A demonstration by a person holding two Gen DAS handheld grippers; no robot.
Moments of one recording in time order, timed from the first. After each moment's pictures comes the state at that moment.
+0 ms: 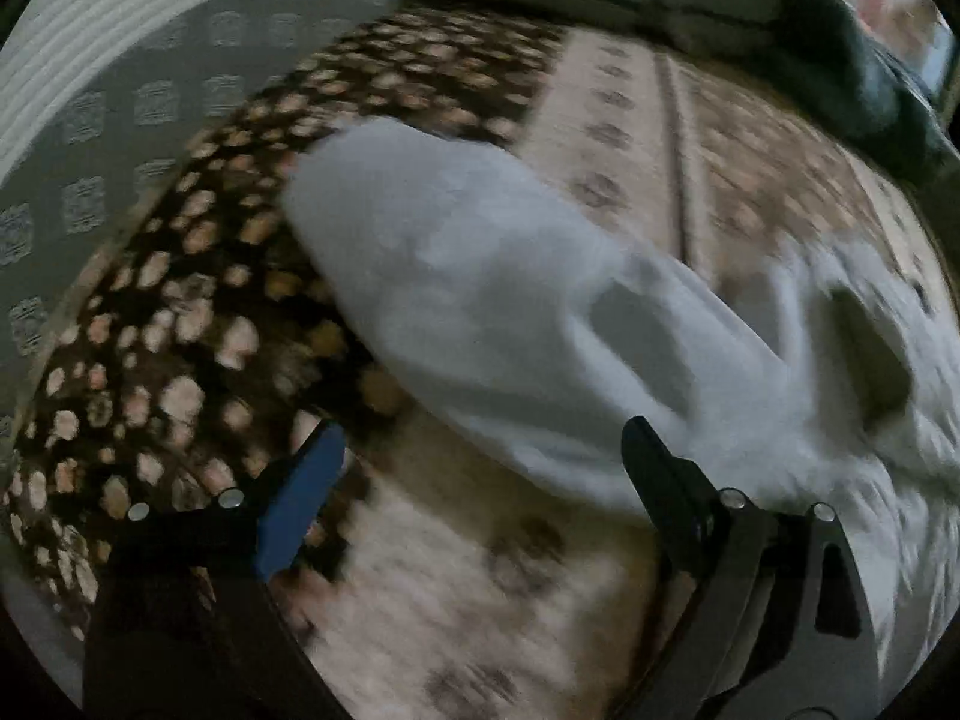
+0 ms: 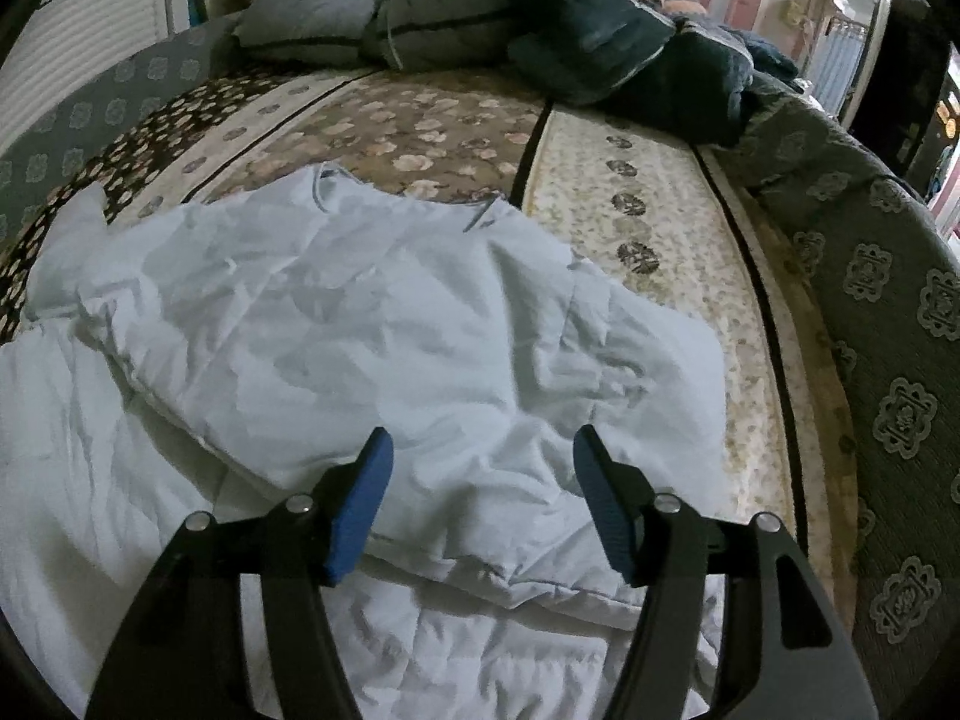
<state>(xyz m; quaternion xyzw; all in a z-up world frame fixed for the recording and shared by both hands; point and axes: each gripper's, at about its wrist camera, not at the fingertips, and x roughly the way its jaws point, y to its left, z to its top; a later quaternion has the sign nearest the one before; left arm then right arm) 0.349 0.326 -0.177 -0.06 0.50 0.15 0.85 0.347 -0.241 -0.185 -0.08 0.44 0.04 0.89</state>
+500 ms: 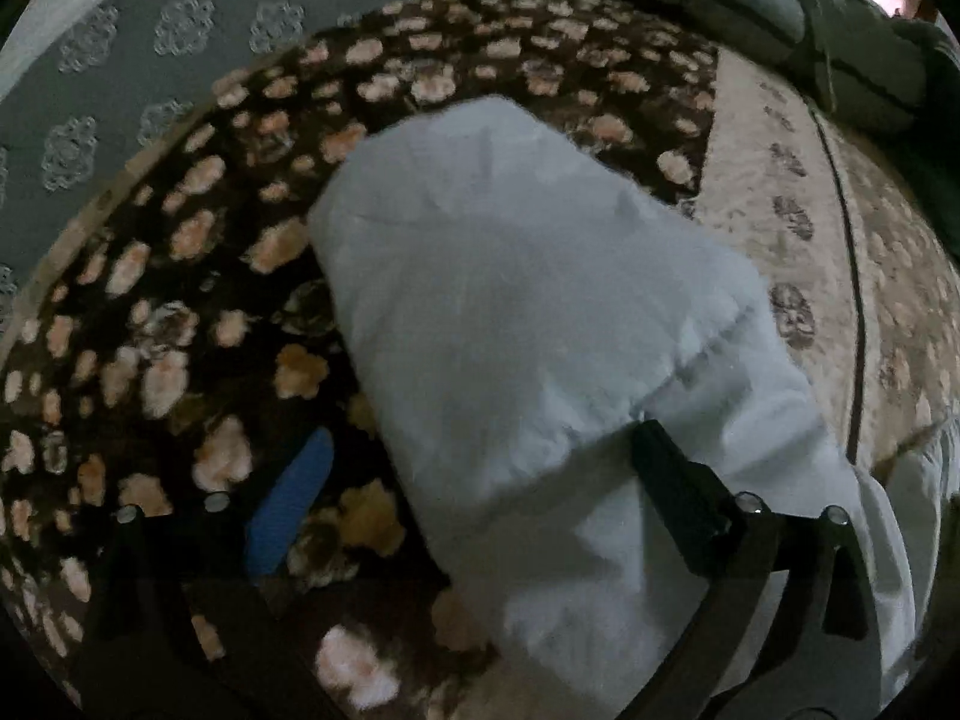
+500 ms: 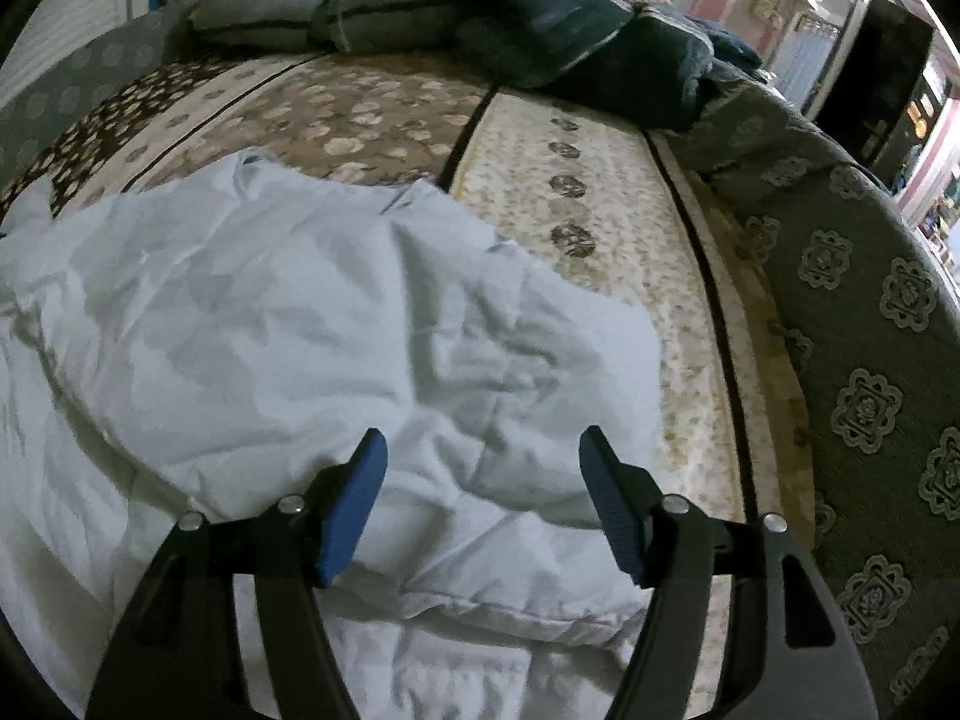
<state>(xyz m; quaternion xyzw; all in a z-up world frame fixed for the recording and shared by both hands) 0.455 0.436 -0.249 -0.14 0.51 0.22 0.82 0.361 -0.272 -0.190 -0.10 0.45 -0.01 0.89</state>
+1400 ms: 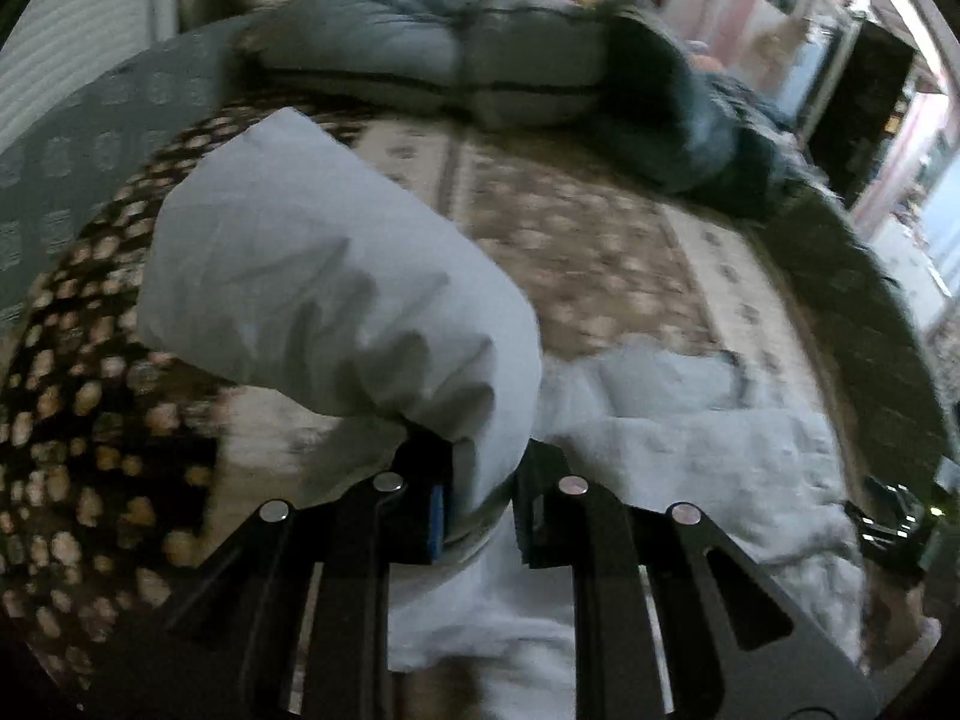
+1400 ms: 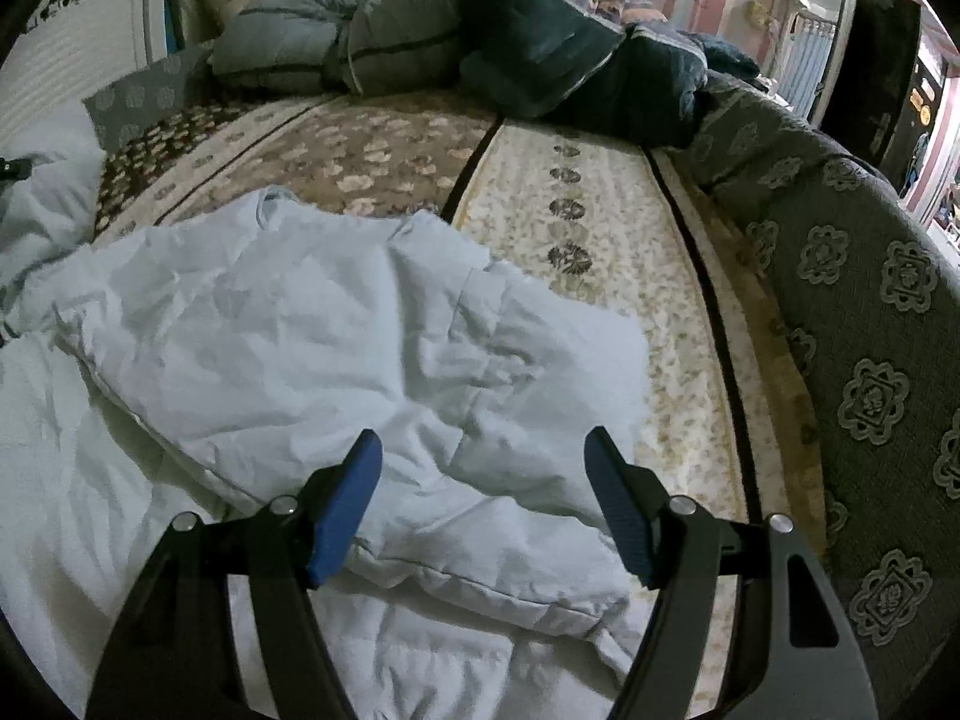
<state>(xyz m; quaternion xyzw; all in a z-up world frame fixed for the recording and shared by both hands) 0.427 0.178 -0.077 -0.09 0.43 -0.06 0.90 0.335 -0.303 -0.175 -0.06 0.41 0.03 0.91</state>
